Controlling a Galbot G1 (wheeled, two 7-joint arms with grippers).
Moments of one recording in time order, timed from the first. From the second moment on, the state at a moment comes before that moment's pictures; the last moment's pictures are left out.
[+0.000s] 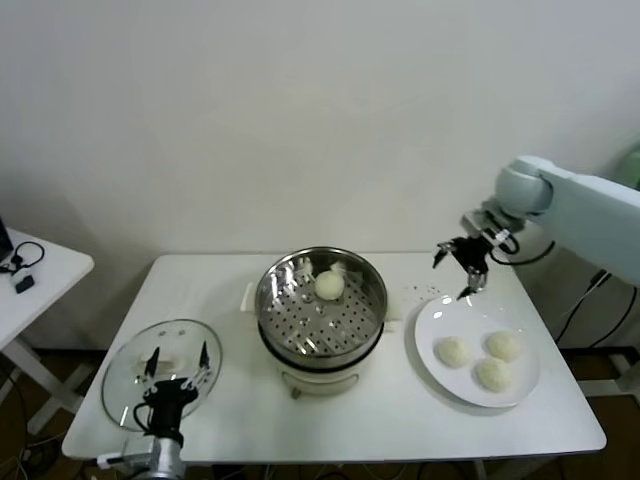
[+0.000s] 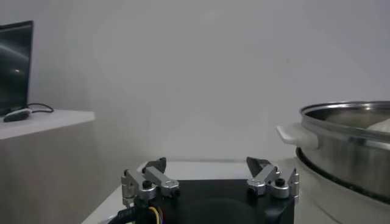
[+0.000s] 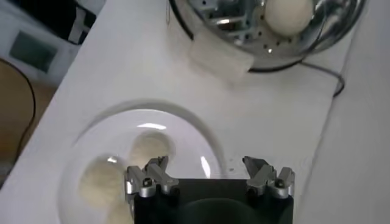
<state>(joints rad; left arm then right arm) 1.62 -1.50 -0.63 -1.98 -0.08 -0.02 -0.11 0.40 0.66 -1.19 1.22 0.21 0.01 -1.18</state>
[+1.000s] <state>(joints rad) 1.63 -1.50 -0.64 -1.96 -0.08 -0.02 -0.11 0.03 0.74 -0.97 1.06 0.06 -0.02 -1.13</state>
